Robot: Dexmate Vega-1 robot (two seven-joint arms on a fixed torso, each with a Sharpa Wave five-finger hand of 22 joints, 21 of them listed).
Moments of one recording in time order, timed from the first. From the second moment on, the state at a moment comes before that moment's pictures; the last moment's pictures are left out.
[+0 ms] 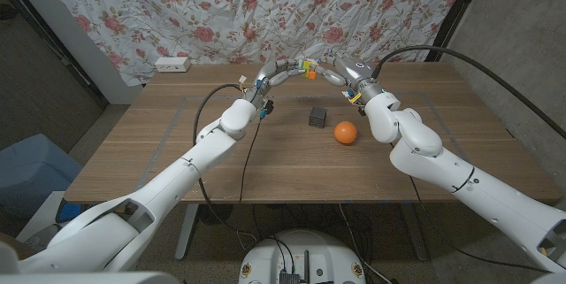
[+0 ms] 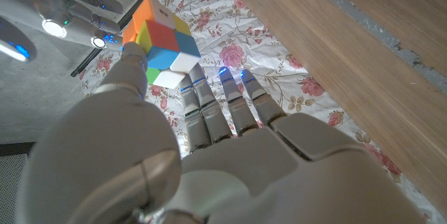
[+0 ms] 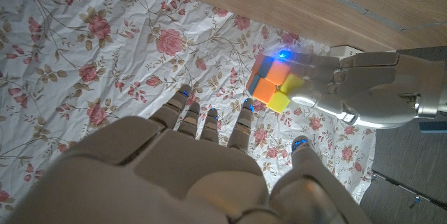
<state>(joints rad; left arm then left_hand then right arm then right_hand) 0.67 0.44 0.59 -1.47 -0.17 -0.17 0.19 0.83 0.03 0.35 -0.17 0.20 0.65 -0.04 0.29 0.22 0.73 -0.17 0.26 0.41 0.51 -0.05 0.21 0.18 0.30 0.05 0.19 0.17 -0.79 -0.75 -0.67 -2.11 -0.71 -0.53 -0.02 0.02 0.08 0.36 -0.01 0.19 0.33 -0.21 0.18 0.18 0.01 -0.01 0.19 0.19 -0.06 0.04 0.23 0.30 0.16 0.05 0.19 0.16</state>
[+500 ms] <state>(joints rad) 0.66 0.43 0.59 -1.46 -0.17 -0.17 0.19 0.83 0.03 0.35 -0.17 0.20 0.65 -0.04 0.28 0.22 0.73 -0.17 0.26 0.41 0.51 -0.05 0.21 0.18 0.30 0.05 0.19 0.17 -0.80 -0.75 -0.67 -2.12 -0.72 -0.54 -0.01 0.02 0.08 0.36 -0.01 0.19 0.33 -0.21 0.18 0.18 0.01 -0.01 0.19 0.19 -0.06 0.04 0.23 0.30 0.16 0.05 0.19 0.16</state>
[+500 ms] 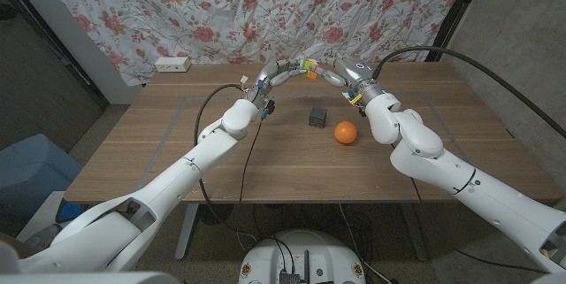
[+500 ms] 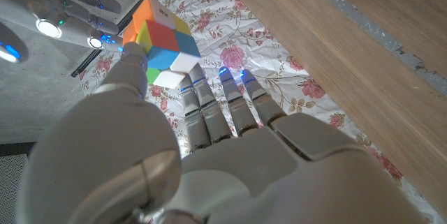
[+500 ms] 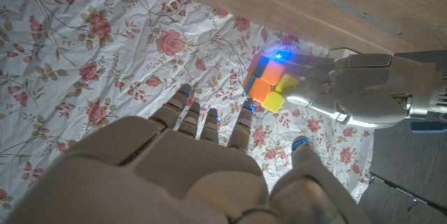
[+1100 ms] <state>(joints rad) 0.66 0.42 0.60 -1.45 -0.17 -0.18 0.19 0.84 0.04 0.35 -0.17 0.19 0.66 -0.04 0.28 0.22 0.73 -0.17 0.25 0.41 0.51 -0.05 0.21 0.18 0.30 0.05 0.19 0.17 -0.79 -0.75 -0.68 -2.12 -0.74 -0.54 0.02 0.02 0.08 0.35 0.00 0.20 0.35 -0.21 0.19 0.18 0.01 -0.01 0.19 0.19 -0.06 0.04 0.23 0.30 0.16 0.05 0.19 0.16</state>
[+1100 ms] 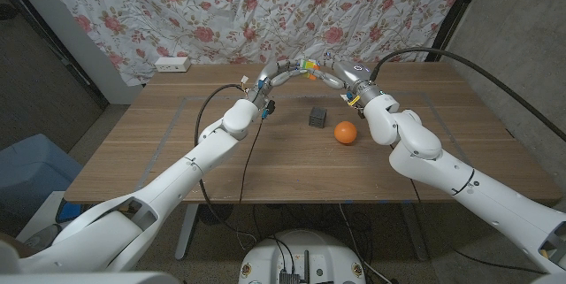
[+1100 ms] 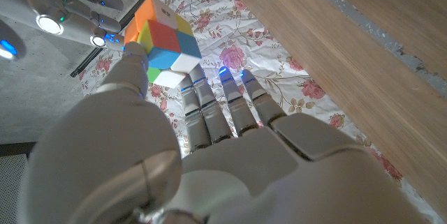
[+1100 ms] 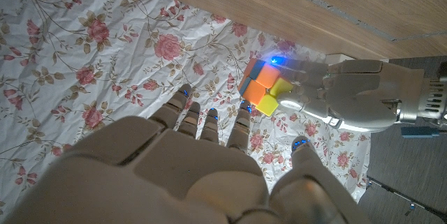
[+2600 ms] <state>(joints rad) 0.65 0.38 0.59 -1.39 -0.20 -0.22 0.20 0.84 0.04 0.35 -0.17 0.19 0.66 -0.04 0.27 0.22 0.73 -0.17 0.25 0.42 0.51 -0.05 0.21 0.18 0.30 0.05 0.19 0.17 -0.81 -0.73 -0.70 -2.13 -0.76 -0.53 0.02 0.02 0.08 0.35 0.00 0.20 0.37 -0.21 0.19 0.18 0.02 -0.01 0.19 0.19 -0.06 0.04 0.23 0.30 0.17 0.04 0.19 0.16</state>
